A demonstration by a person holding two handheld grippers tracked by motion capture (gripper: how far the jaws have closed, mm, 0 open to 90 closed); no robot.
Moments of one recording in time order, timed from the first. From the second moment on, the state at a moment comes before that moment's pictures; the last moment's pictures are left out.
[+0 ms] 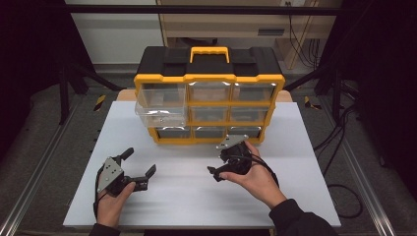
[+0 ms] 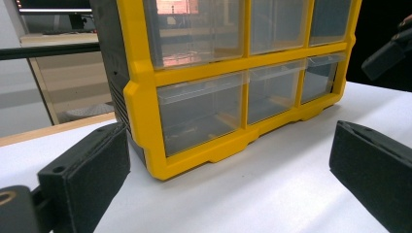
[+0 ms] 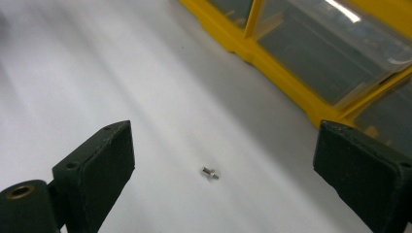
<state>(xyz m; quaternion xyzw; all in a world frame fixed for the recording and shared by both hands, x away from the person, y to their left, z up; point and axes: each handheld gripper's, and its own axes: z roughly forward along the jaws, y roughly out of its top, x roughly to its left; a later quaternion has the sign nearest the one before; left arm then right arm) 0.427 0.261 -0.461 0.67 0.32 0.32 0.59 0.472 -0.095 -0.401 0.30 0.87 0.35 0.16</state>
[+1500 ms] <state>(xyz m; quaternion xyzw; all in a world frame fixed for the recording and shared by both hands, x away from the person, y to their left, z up) 0.426 0.262 -0.461 0.67 0.32 0.33 0.59 0.481 -0.083 -0.443 0.28 0.91 0.28 0.10</state>
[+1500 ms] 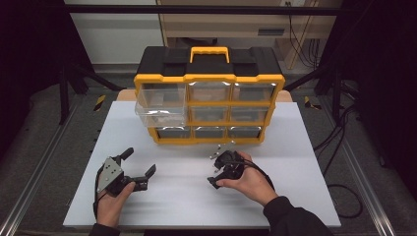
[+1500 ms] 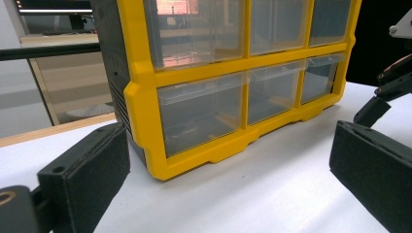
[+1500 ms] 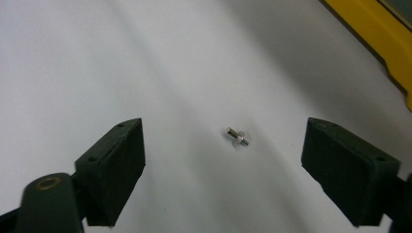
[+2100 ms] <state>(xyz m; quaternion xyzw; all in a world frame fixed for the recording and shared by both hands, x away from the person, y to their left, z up) 0.427 0.262 -0.461 0.67 0.32 0.33 0.59 0.491 -0.083 -0.436 0.28 0.92 0.28 0.09</state>
